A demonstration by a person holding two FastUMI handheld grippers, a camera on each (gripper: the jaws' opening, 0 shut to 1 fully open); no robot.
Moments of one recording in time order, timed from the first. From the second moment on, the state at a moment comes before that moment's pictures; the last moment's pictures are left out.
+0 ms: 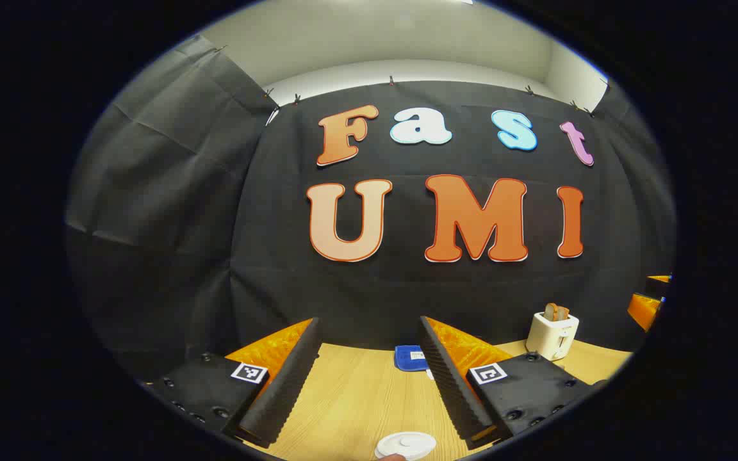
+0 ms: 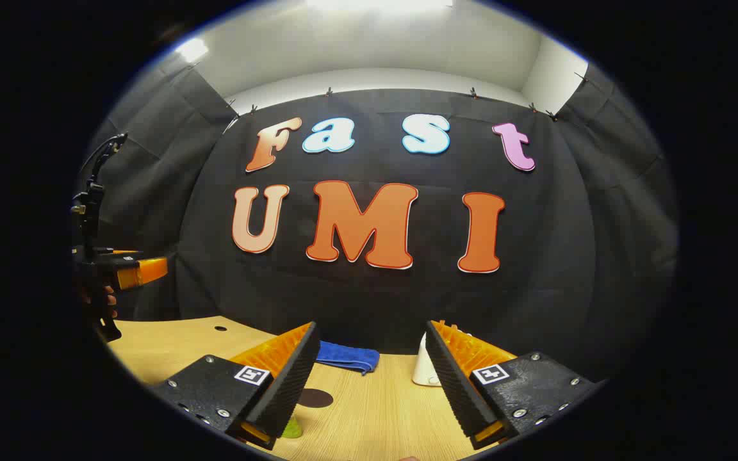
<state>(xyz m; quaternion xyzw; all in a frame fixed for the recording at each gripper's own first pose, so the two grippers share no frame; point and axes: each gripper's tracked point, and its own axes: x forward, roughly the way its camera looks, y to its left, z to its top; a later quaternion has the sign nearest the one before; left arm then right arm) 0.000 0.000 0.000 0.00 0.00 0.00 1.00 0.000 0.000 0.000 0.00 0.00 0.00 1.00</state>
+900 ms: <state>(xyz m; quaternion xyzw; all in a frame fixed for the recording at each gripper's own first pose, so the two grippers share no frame) -0.009 -0.024 -0.009 0.02 0.00 -0.03 1.00 -0.002 0.008 -0.005 0.01 0.00 0.01 1.00</state>
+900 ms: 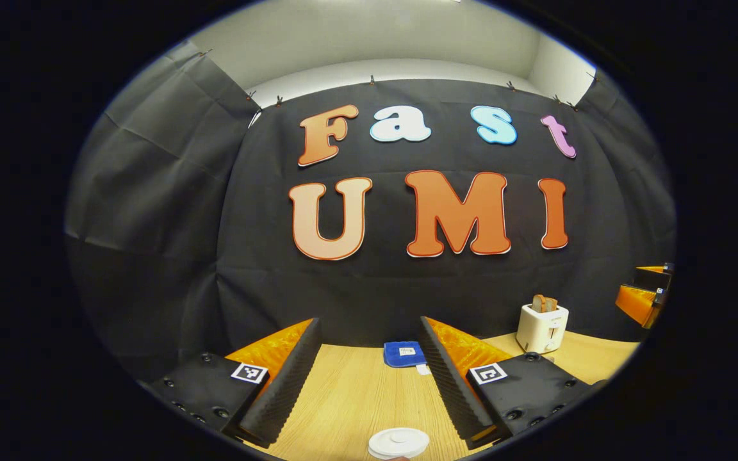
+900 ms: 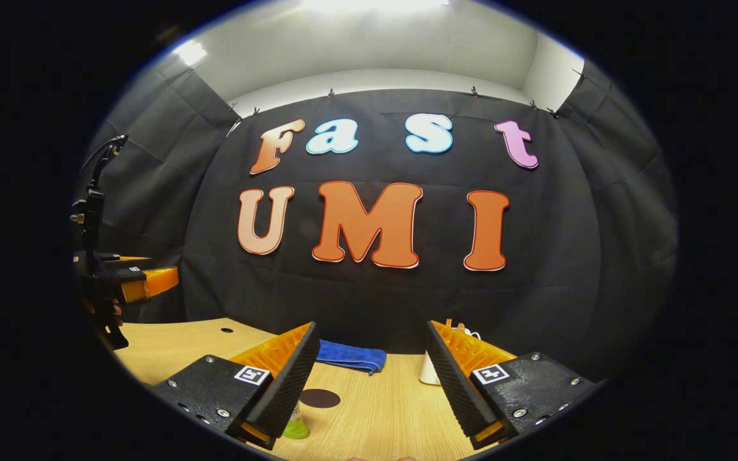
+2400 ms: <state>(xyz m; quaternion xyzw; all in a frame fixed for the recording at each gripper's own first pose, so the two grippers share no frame) -0.031 -0.062 -0.224 0.05 0.20 -0.13 0.97 -0.012 0.082 -0.113 0.02 0.10 0.13 0.99</state>
